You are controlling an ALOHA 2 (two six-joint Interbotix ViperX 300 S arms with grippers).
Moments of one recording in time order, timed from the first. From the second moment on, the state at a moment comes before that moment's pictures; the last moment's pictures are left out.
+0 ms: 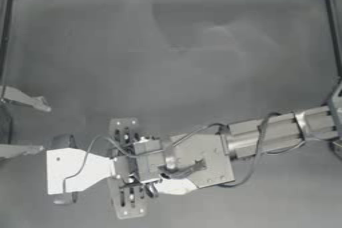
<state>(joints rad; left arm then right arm) -0.08 -1.24 1.33 -0.01 0.00 0.06 0.17 0.54 -0.59 -0.10 1.29 0.11</state>
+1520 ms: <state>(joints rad) -0.08 -1.24 1.33 -0.01 0.00 0.06 0.16 0.57 -0.59 -0.10 1.29 0.10</state>
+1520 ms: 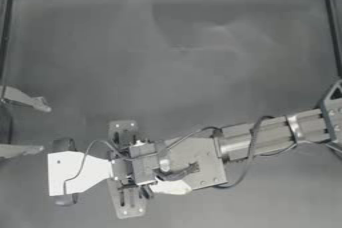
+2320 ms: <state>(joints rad) -0.08 -1.24 1.33 -0.02 0.00 0.06 0.16 0.57 -0.59 -0.11 1.29 0.10</state>
